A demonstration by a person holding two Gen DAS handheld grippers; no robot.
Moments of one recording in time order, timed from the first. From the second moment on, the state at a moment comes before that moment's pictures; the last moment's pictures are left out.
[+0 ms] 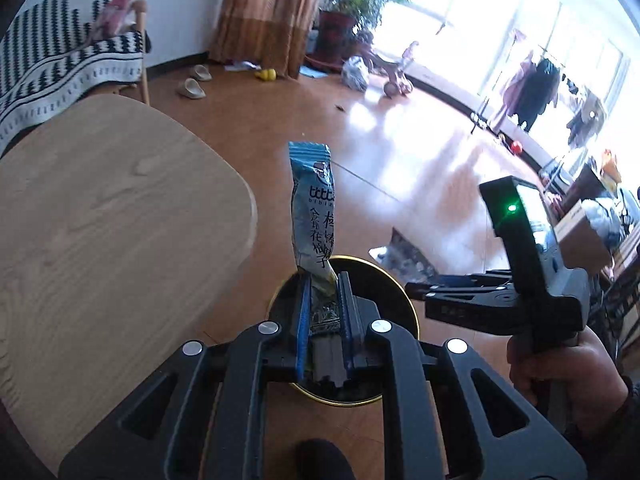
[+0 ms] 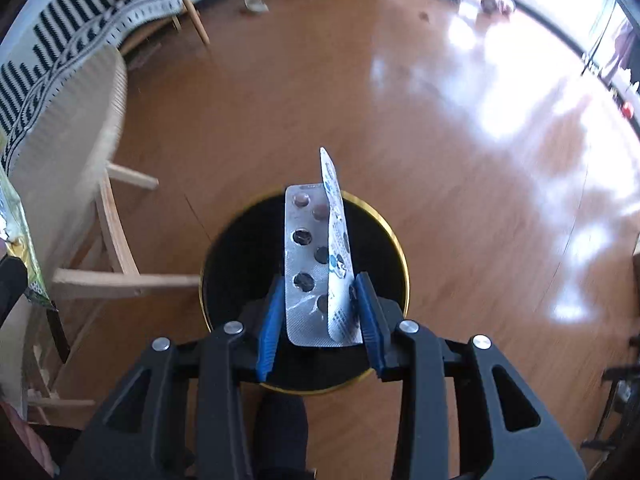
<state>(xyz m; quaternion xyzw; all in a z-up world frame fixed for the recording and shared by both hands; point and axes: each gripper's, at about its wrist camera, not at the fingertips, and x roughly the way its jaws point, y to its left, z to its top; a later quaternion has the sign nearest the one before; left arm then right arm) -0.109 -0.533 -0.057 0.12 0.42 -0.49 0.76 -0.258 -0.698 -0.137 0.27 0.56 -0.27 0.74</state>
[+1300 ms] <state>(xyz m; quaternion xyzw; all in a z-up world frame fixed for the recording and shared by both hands) -0.117 -0.596 -0.119 0.16 0.47 -0.54 0.68 -0.289 -0.737 -0.088 0.31 0.47 -0.33 0.76</state>
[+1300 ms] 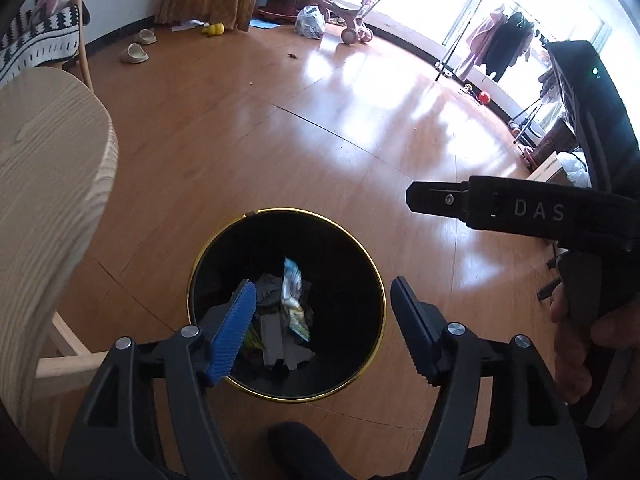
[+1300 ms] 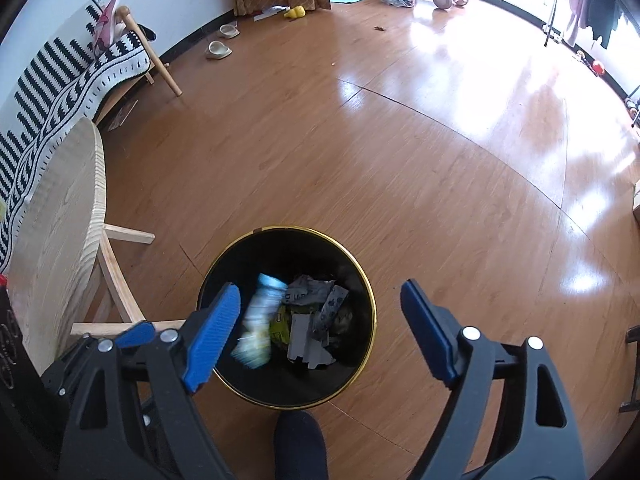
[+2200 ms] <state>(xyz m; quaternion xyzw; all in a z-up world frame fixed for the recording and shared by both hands) 0.075 -0.124 -0.030 -0.08 0.45 0.04 0.89 -0.010 -0.438 -0.021 0.15 0.48 -0.08 0.86</state>
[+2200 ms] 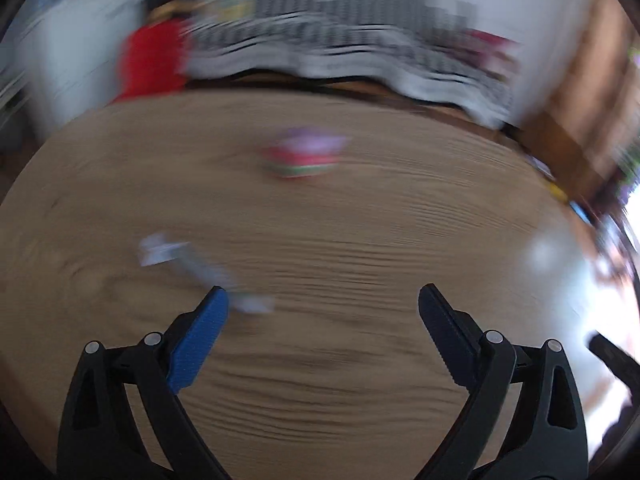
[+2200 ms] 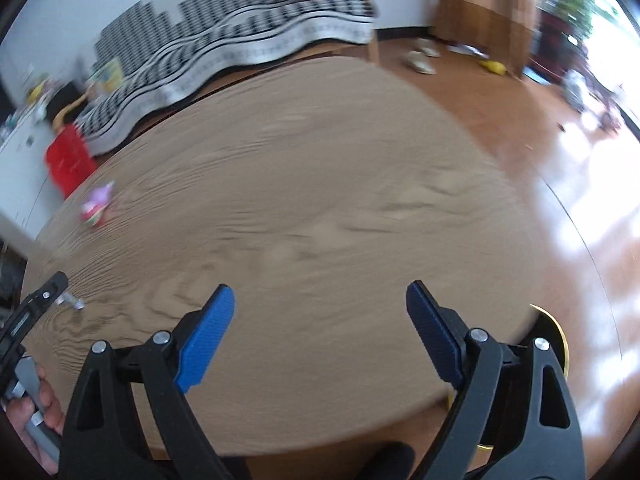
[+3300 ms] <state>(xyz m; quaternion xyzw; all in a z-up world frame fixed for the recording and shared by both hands) 0.117 0.011 -0.048 -0.13 0.48 0.04 0.87 0.155 -0.193 -0.062 0.07 0.52 0.08 0.85</state>
